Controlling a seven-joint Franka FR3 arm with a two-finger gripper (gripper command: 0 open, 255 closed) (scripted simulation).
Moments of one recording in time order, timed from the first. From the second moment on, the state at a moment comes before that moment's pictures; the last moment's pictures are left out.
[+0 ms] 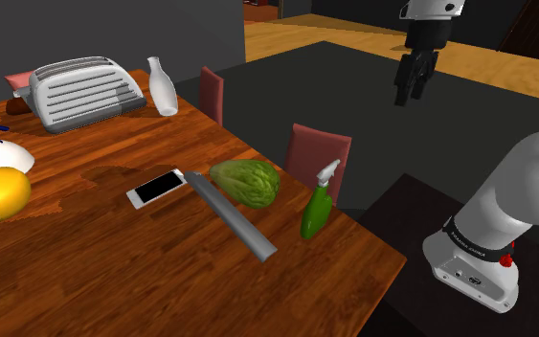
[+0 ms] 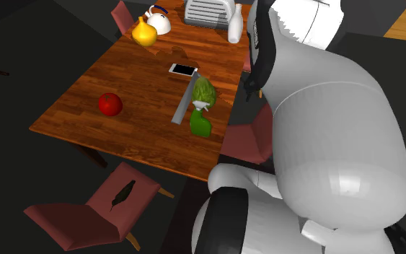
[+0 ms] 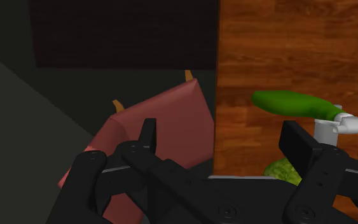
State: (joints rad) arm 0.02 -0.77 -0.03 -2.44 0.11 1.50 -0.01
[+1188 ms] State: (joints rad) arm -0.09 -0.73 0.34 -2.81 0.76 1.95 0.99
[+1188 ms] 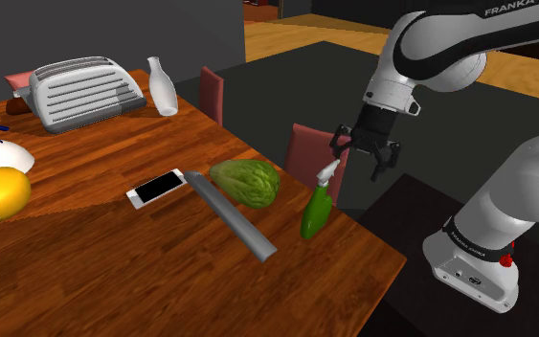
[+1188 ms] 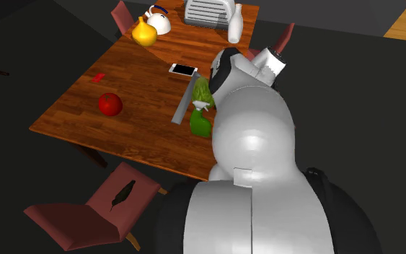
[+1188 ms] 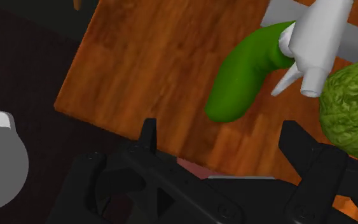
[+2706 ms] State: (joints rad) arm -0.06 -0.47 0.55 -2.84 1.10 2.32 1.18
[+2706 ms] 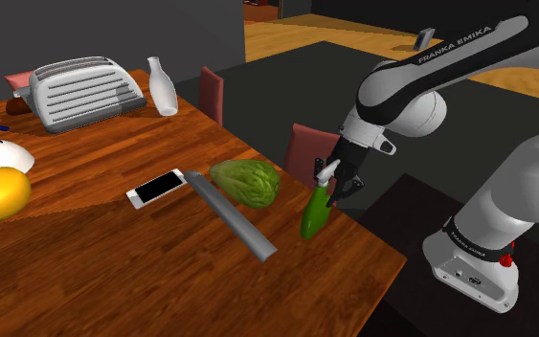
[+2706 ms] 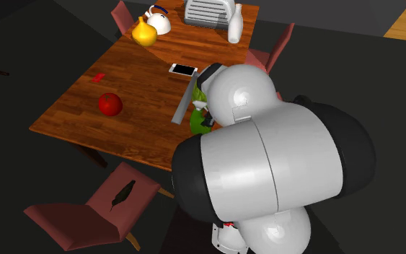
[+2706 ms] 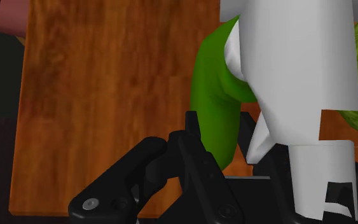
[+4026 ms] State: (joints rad) arm -0.07 -0.65 0.48 -2.79 0.96 2.11 1.33
